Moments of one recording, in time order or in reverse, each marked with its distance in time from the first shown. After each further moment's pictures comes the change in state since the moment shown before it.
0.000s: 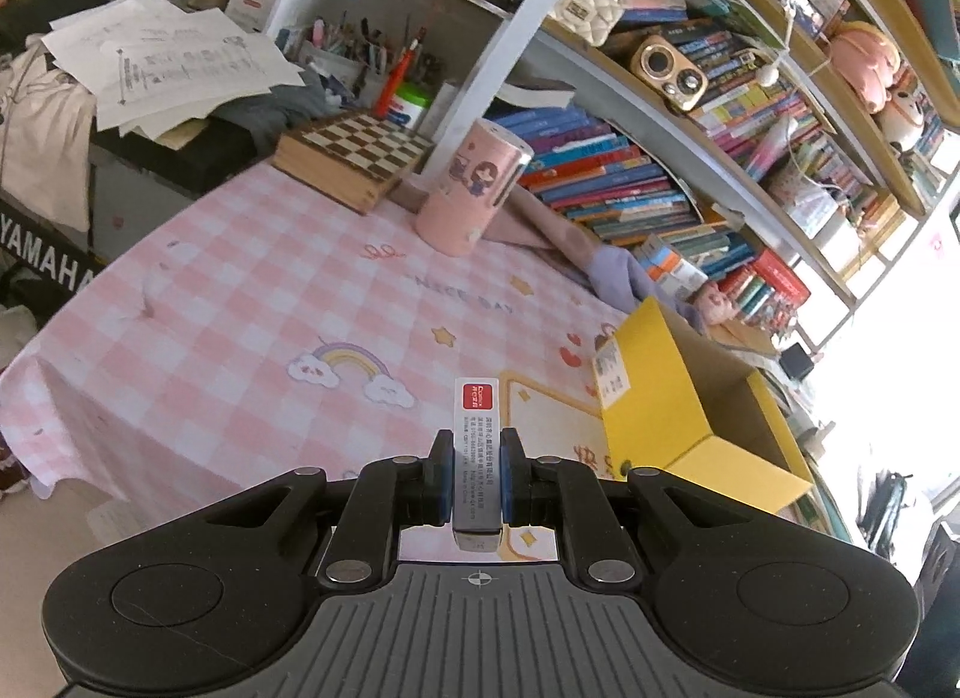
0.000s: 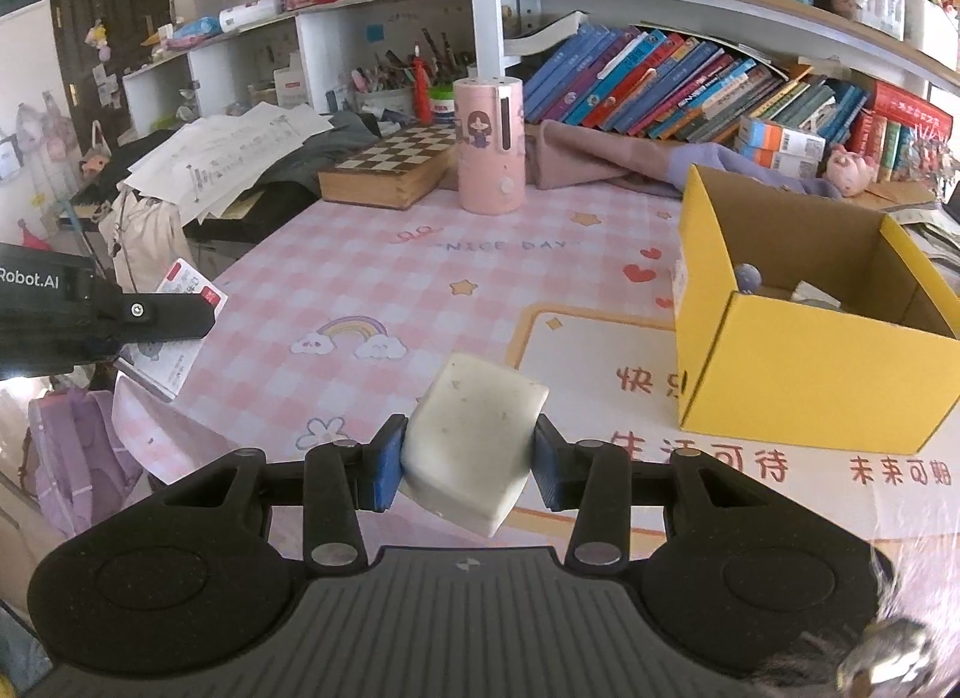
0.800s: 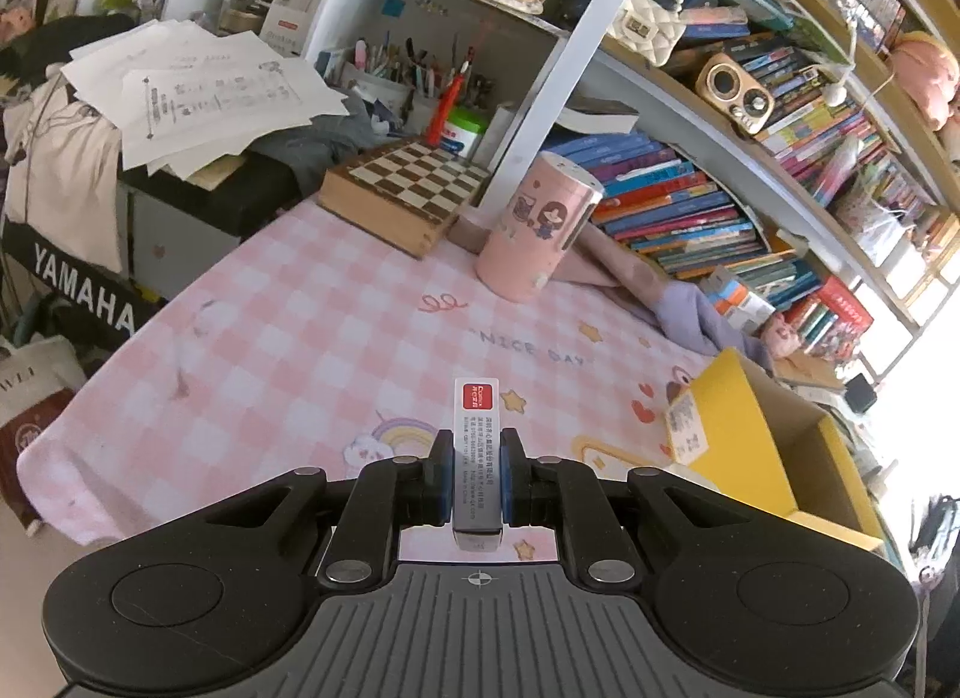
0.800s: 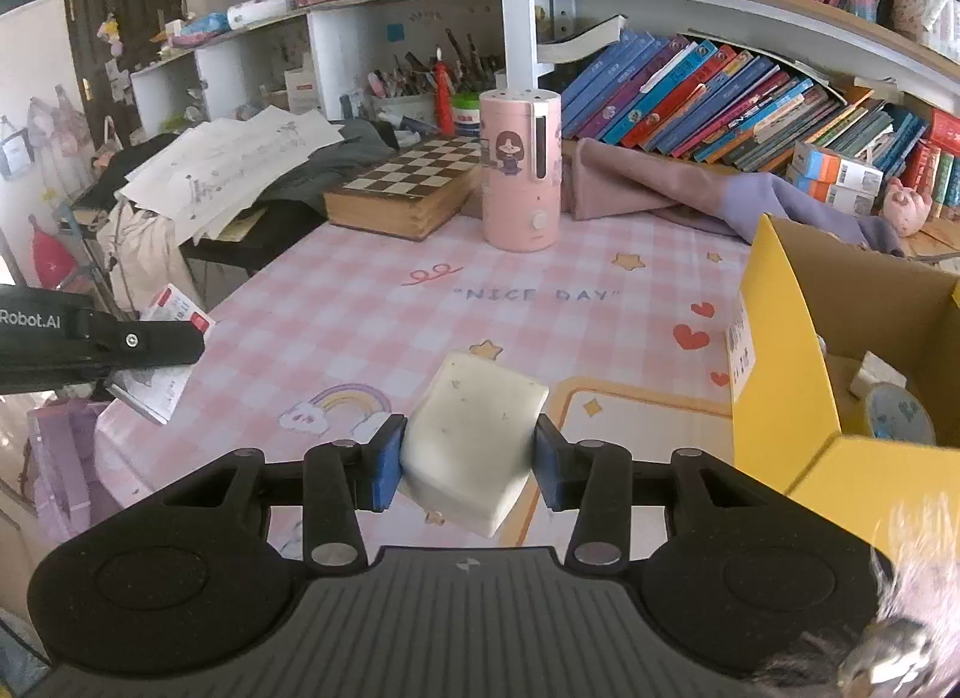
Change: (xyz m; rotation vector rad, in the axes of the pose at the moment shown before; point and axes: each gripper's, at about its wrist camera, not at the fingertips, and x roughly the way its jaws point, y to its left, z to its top) left arm 0.028 0.020 0.041 -0.004 -0.037 0.107; right arm 0.066 0.006 0.054 -0.033 -0.002 0.047
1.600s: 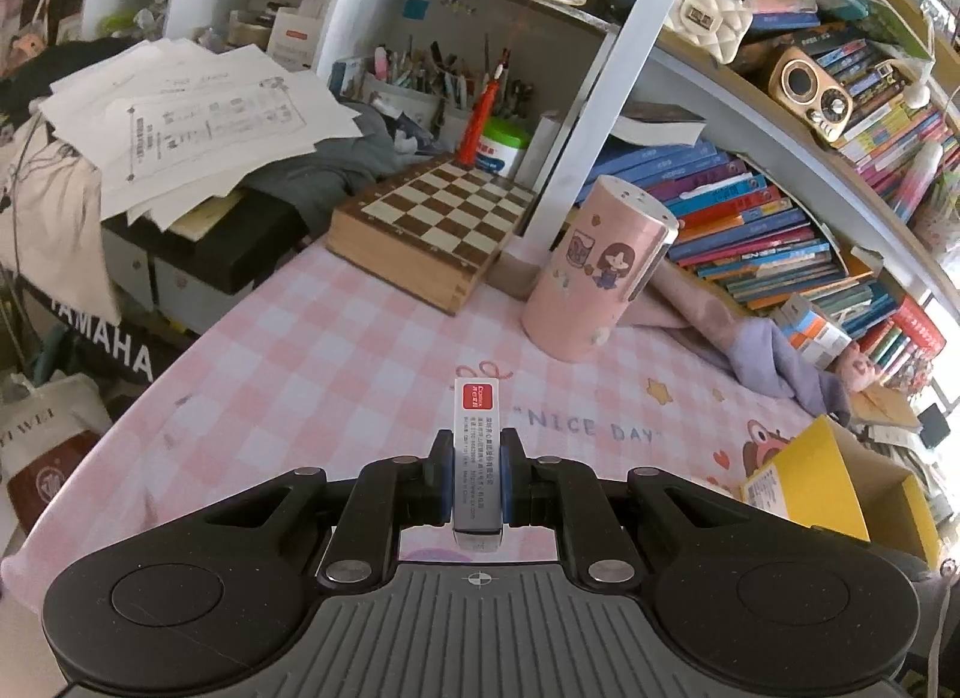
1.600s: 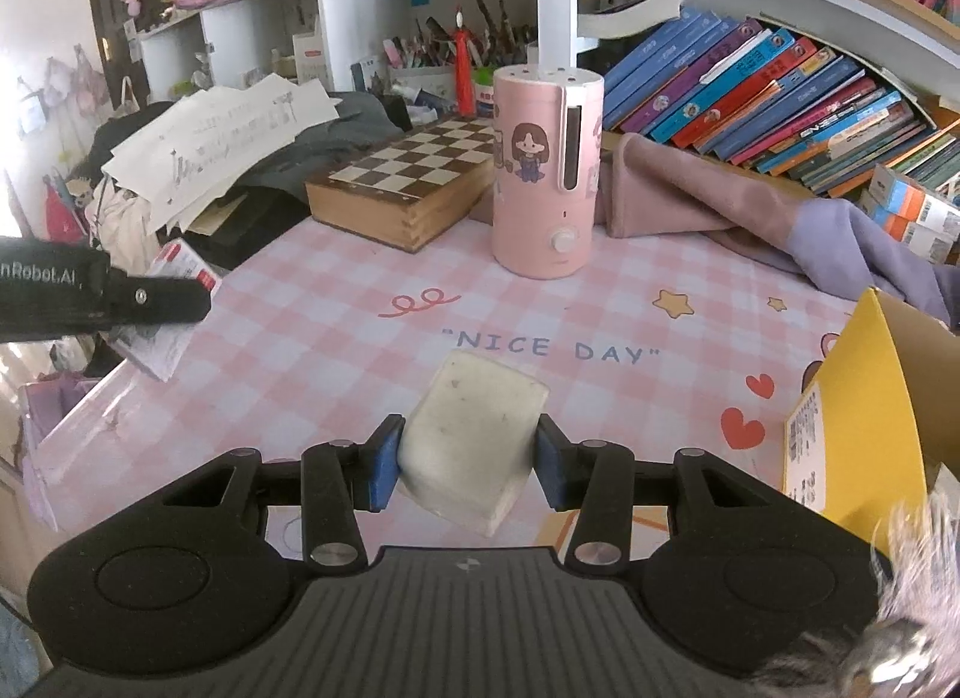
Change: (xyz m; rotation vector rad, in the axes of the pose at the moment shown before) left arm 0.089 -0.001 0.058 0.018 -0.007 0.116; right arm 0.102 -0.026 0.059 -0.075 0.060 0.056
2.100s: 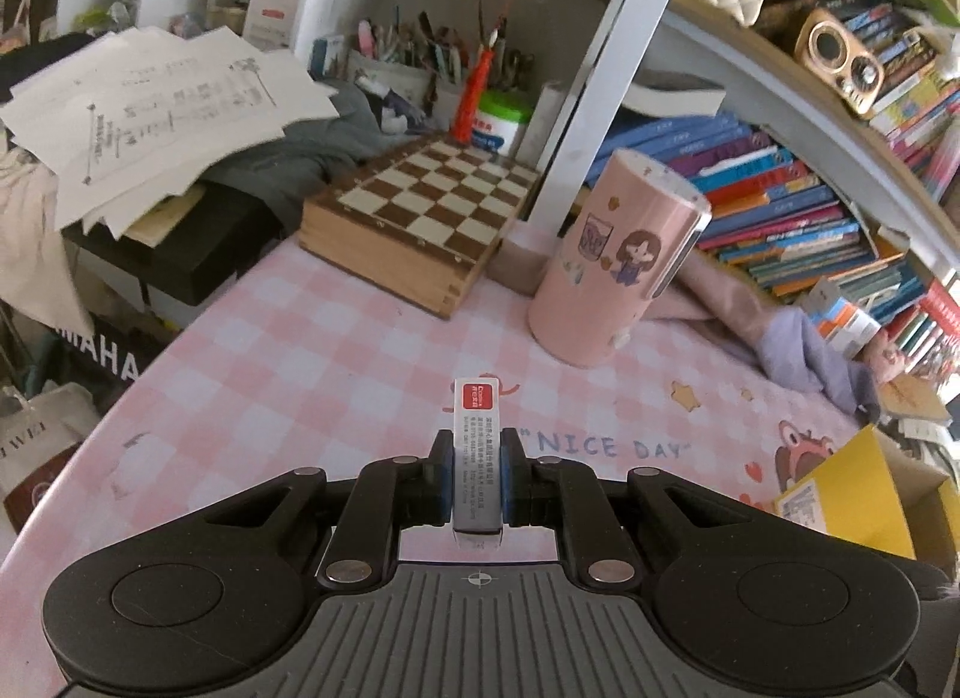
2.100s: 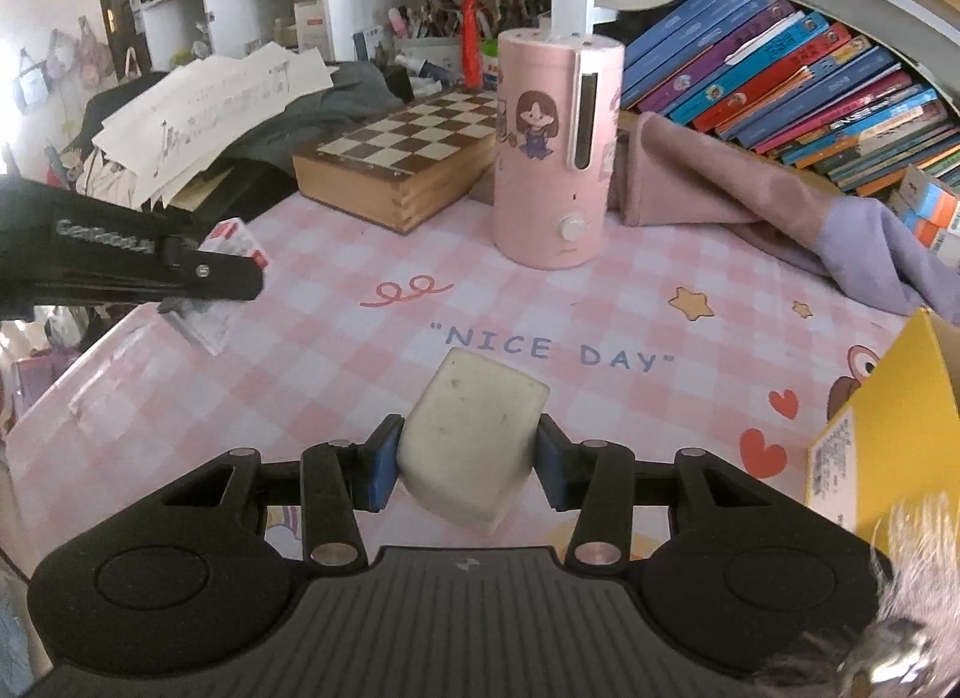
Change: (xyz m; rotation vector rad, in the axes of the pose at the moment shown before) left arm 0.056 -0.009 0.022 0.030 0.033 0.022; right arm 0.042 -0.011 0.012 -0.032 0.050 0.011
